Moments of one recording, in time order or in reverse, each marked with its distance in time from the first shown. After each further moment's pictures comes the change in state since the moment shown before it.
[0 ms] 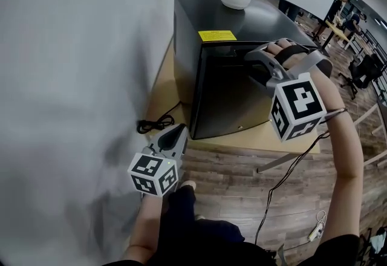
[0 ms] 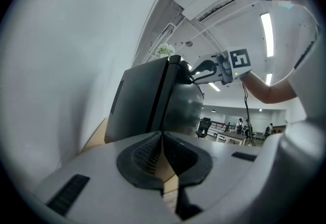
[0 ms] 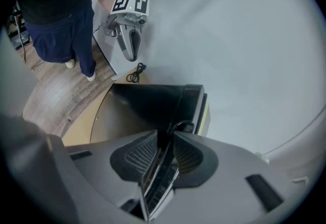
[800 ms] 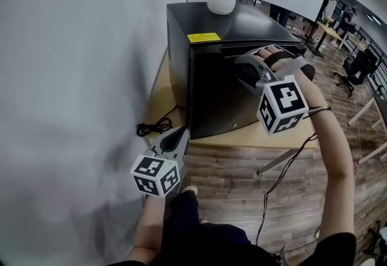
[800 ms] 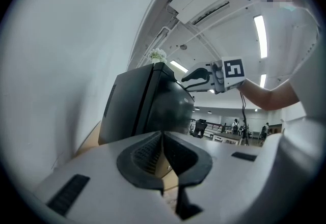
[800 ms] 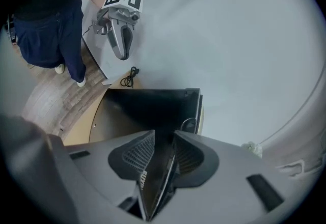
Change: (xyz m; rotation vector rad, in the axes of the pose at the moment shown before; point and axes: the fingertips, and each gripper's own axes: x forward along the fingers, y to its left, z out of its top) left arm -0.019 -0.037 0.003 0.019 -0.029 -0.042; right arm -0.019 0.016 0.002 0.082 -0.017 -0.094
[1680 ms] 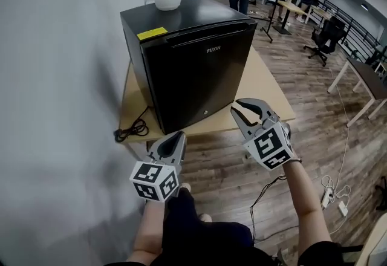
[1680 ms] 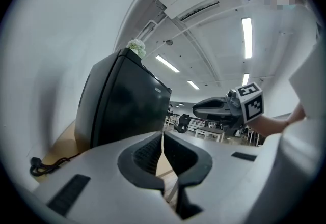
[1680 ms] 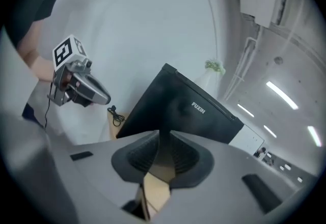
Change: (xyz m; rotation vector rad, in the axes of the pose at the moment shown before) left arm 0.003 -0.088 -0.037 0.039 0.056 -0.180; right arm -0.094 0.155 -0.021 1.095 -0.030 -0.194
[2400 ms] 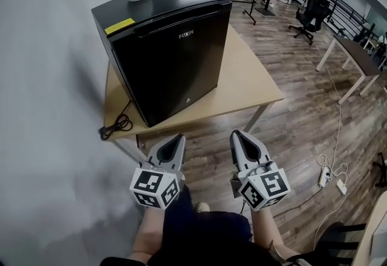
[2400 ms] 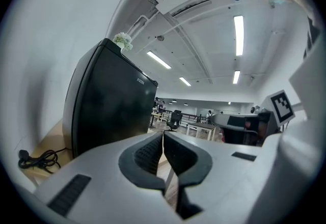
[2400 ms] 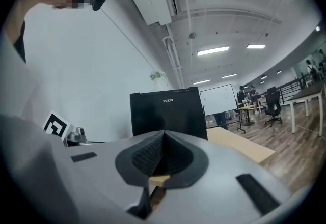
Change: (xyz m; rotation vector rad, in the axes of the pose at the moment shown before) left arm 0.012 -0.056 -0.031 0.040 0.037 -0.087; right arm -0.096 0.052 -0.050 0.864 -0.247 -0.276
